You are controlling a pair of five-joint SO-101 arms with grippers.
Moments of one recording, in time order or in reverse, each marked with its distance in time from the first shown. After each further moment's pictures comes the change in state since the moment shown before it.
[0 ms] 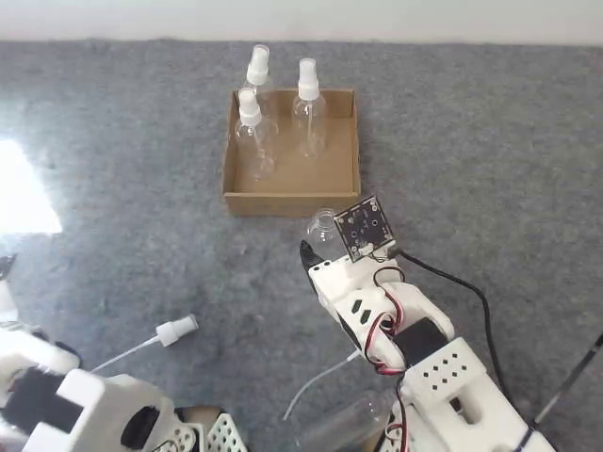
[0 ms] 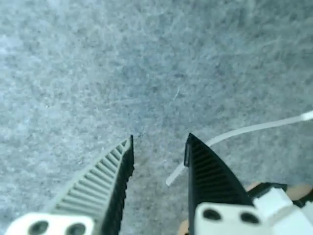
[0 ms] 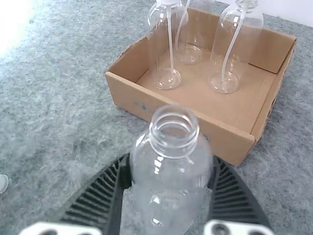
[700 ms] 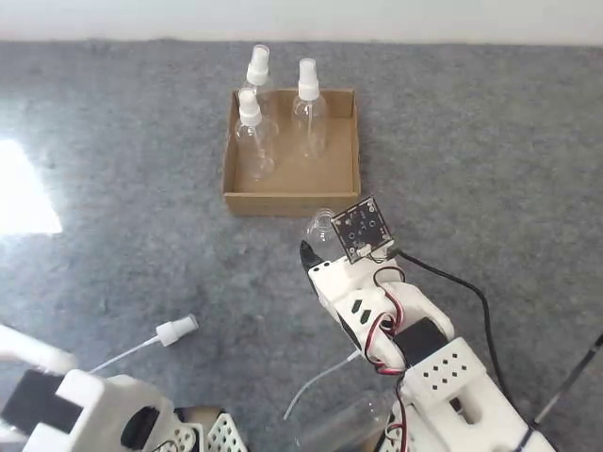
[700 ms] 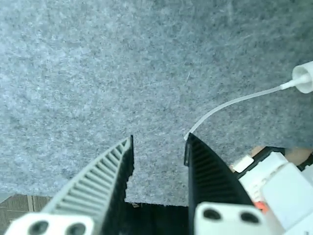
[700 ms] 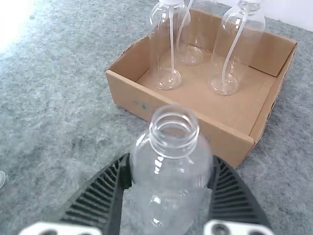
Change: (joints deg) left arm -0.4 0.0 -25.8 21.5 -5.8; right arm 0.0 0.0 0.0 0.0 1.6
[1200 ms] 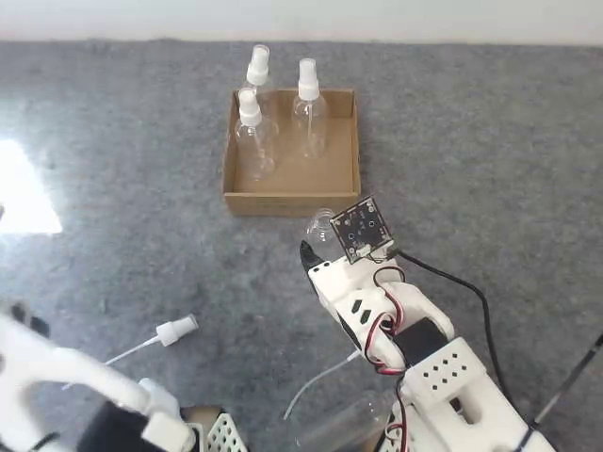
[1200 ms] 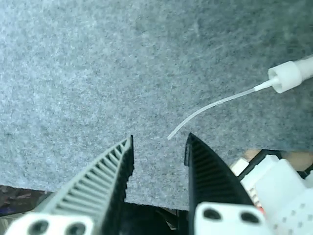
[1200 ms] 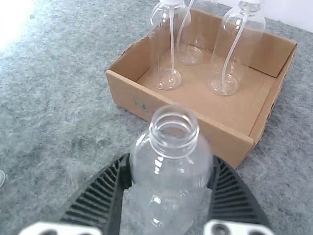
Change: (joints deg) left arm 7.3 -24.4 11.9 0.3 0.2; right arm 0.0 0.0 0.0 0.0 0.3
